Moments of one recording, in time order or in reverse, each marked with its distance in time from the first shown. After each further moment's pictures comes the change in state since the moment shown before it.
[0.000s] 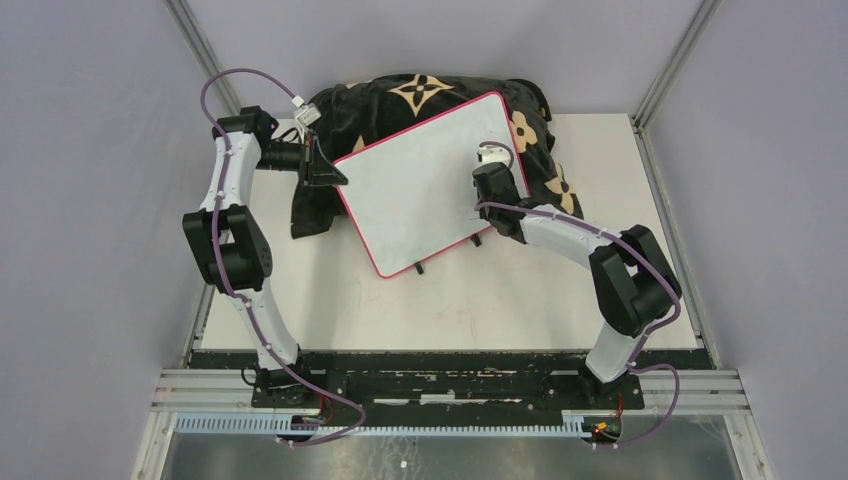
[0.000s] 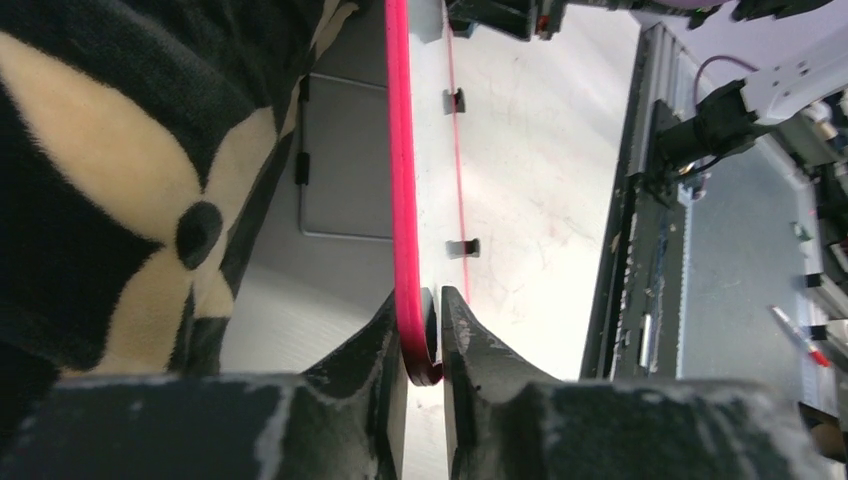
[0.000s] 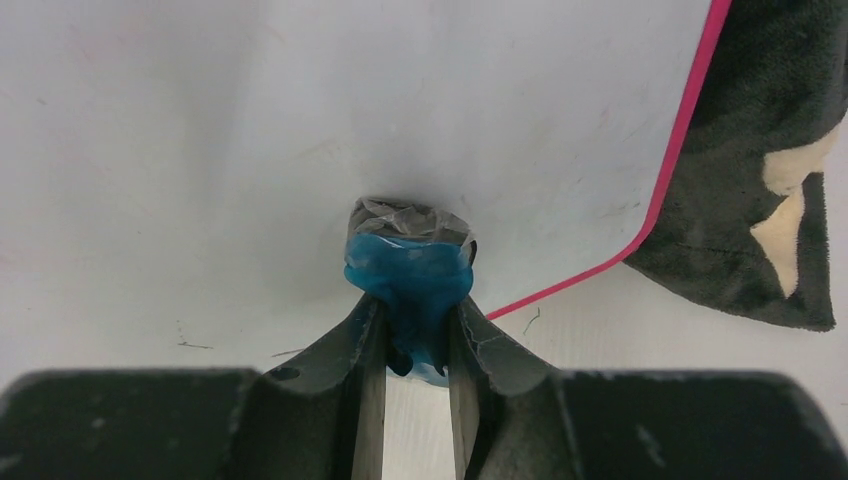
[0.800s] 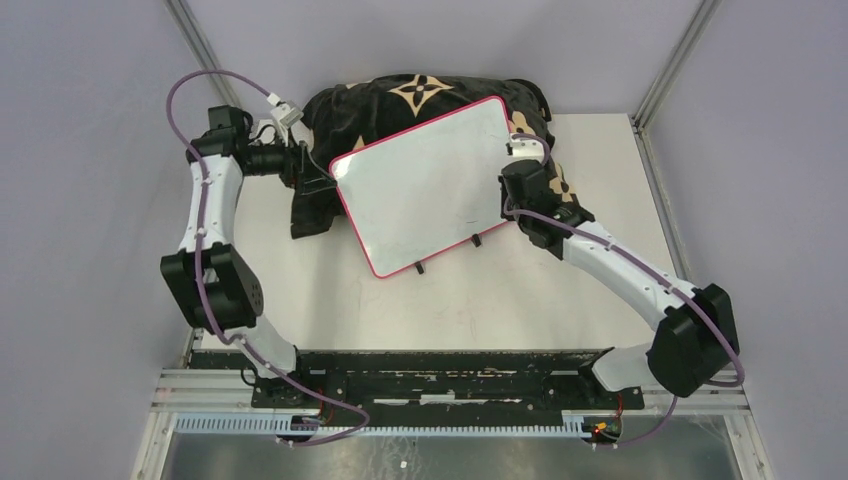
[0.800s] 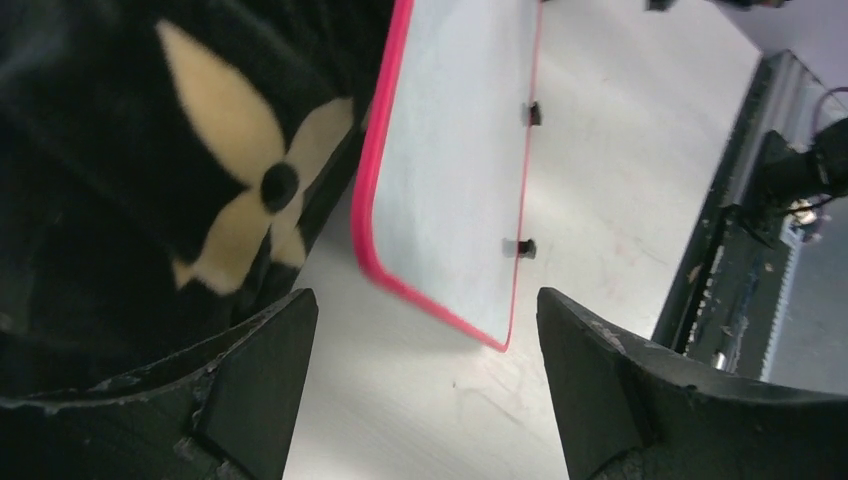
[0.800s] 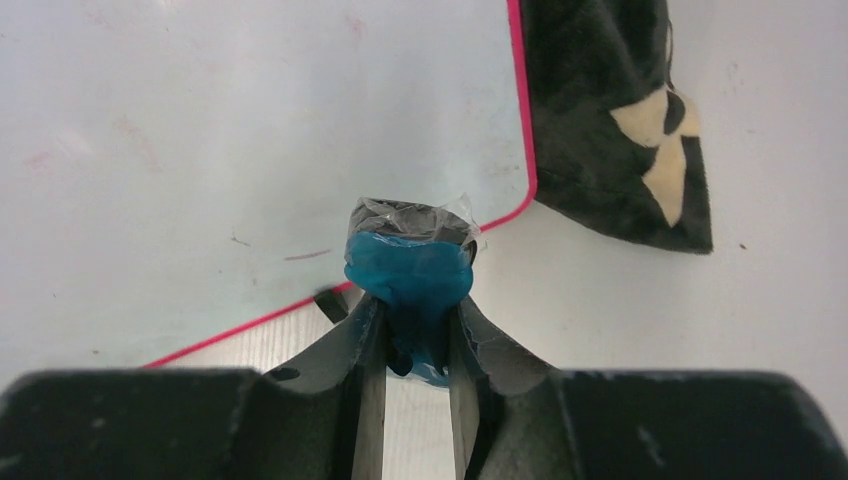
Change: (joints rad) left arm 0.047 -0.236 -0.167 0.268 -0.114 -0.199; right arm 0.002 -0.338 -0.048 -0.182 -0.016 0.041
